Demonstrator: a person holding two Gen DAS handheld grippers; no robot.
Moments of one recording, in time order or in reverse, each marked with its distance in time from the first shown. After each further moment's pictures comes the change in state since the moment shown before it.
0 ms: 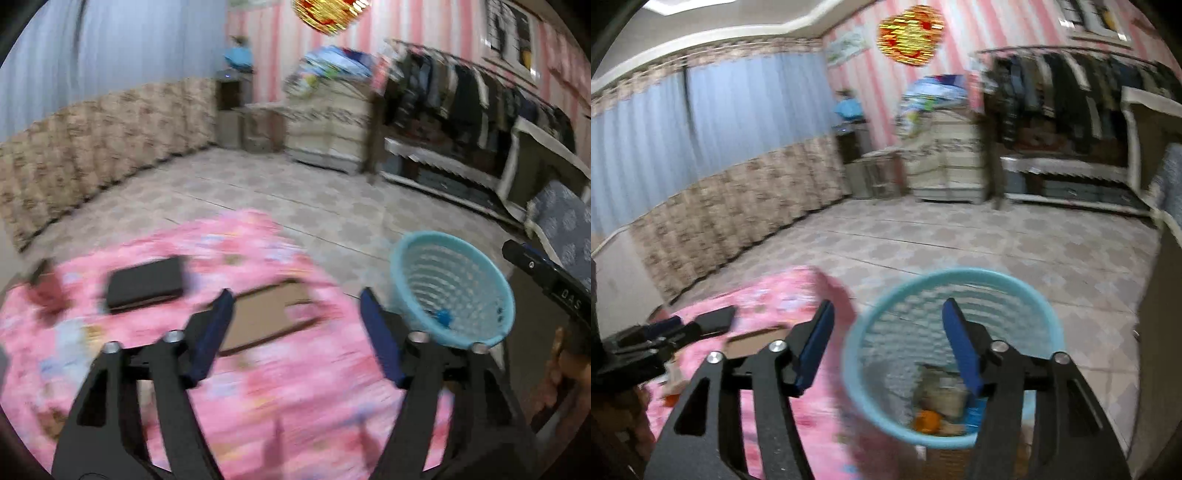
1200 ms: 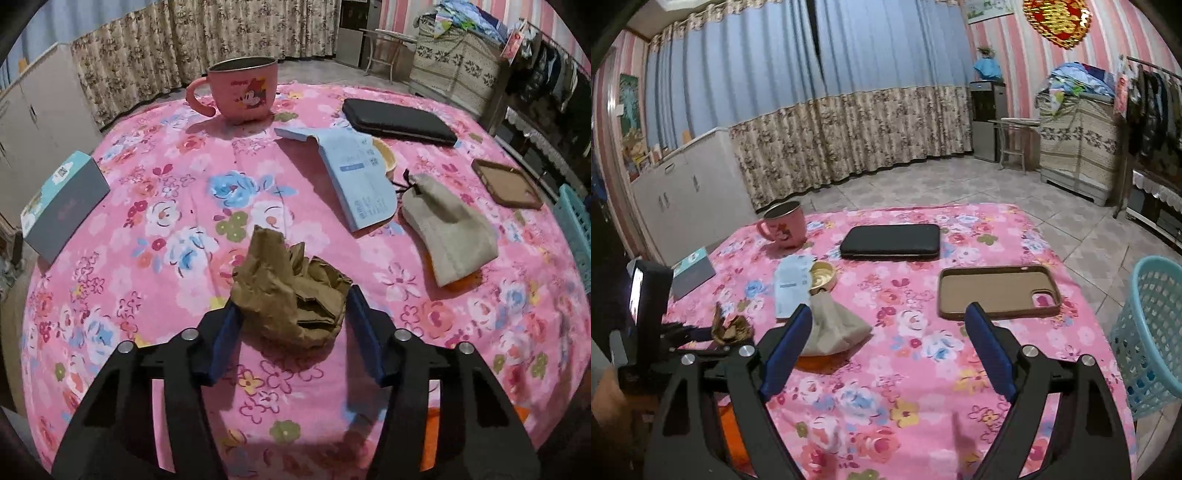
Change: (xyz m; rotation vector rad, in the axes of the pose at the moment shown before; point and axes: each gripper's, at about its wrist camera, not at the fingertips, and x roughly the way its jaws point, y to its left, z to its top) left arm -0.007 0.232 -0.139 -0.260 0.356 0.253; right arm 0.040 0.251 -0.090 -0.265 0.195 0.306
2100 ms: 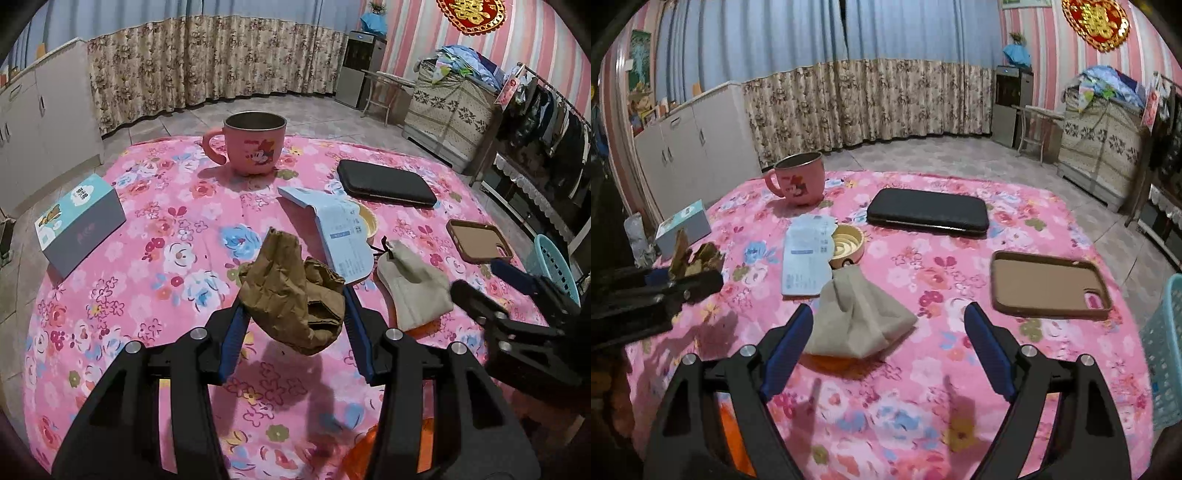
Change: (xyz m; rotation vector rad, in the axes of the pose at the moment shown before) left arm -0.042 0.010 0.017 -0.081 -0.143 -0.062; right arm 0.070 0.045 -0.008 -0.087 0.137 0.012
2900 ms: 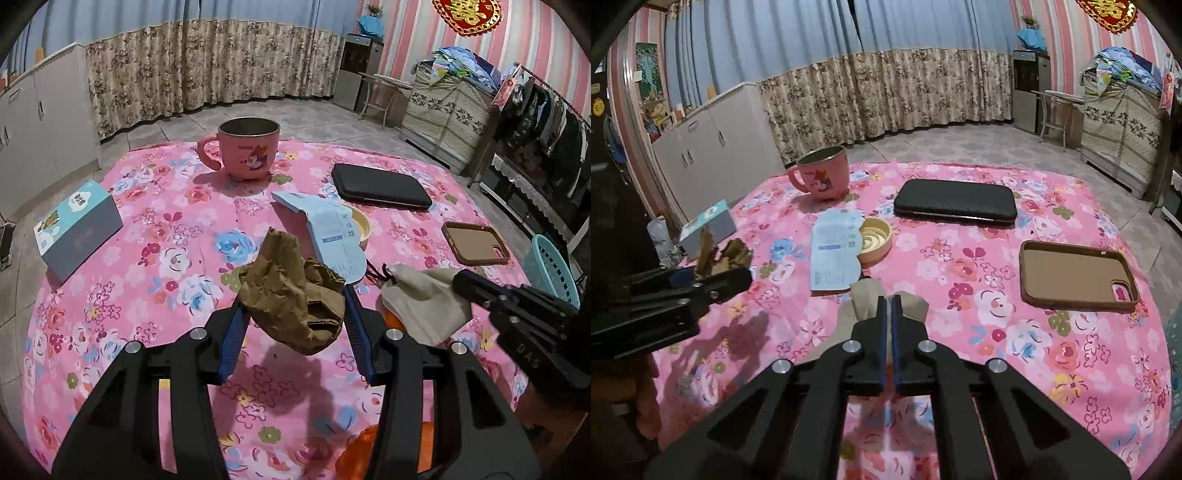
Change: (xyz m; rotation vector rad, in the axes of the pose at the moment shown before) left arm -0.001 -0.005 0.000 0.014 -0.016 0.001; right arm -0.014 -0.006 0.001 0.033 0.007 0.104
